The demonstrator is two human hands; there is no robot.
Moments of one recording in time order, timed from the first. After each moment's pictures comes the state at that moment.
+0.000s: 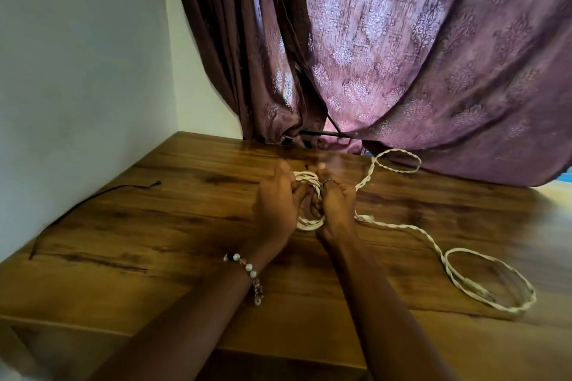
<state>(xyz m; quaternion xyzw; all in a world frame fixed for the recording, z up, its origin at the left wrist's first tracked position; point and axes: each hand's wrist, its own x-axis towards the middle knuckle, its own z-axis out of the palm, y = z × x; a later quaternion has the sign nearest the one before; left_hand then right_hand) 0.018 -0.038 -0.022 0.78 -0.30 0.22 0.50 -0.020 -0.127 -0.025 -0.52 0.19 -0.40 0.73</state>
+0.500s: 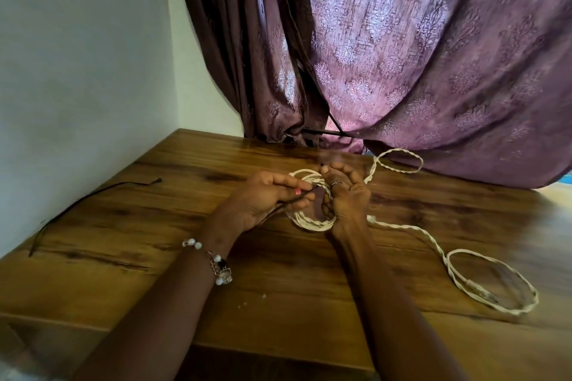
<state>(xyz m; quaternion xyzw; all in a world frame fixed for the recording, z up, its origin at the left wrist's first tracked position) 0.040 -0.002 0.005 0.53 -0.28 -0.37 0.71 -0.027 -0.142 -0.024 -0.50 0.17 -0.43 0.74</state>
